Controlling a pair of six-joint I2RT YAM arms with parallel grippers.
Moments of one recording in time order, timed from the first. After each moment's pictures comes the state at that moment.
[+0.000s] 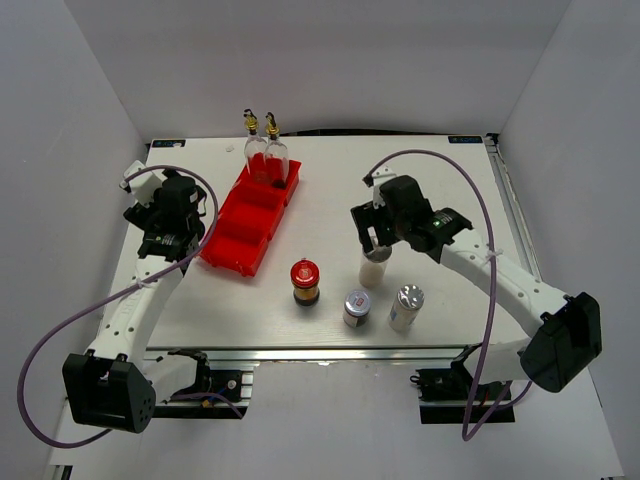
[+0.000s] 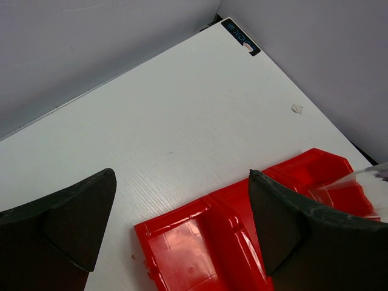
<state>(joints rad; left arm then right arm) -0.15 1.11 0.94 -0.25 -0.82 -0.62 0.67 1.33 1.15 -0.59 0.11 0.08</state>
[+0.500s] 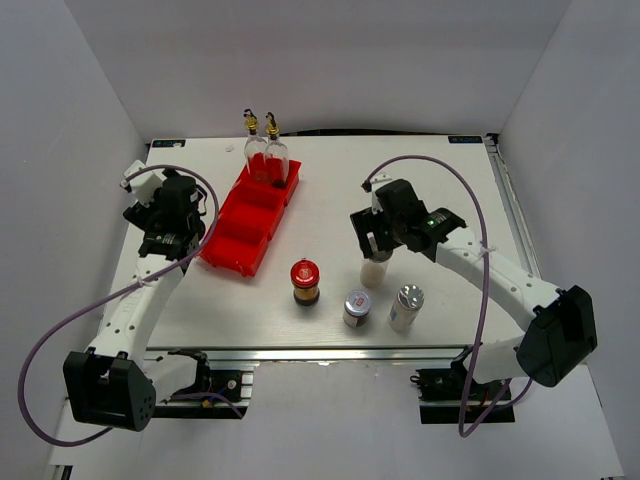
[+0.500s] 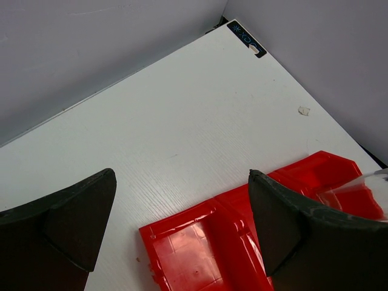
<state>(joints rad) -0.15 1.12 0.94 -0.24 -0.83 -0.60 0.67 1.37 1.16 -0.63 0.12 0.11</state>
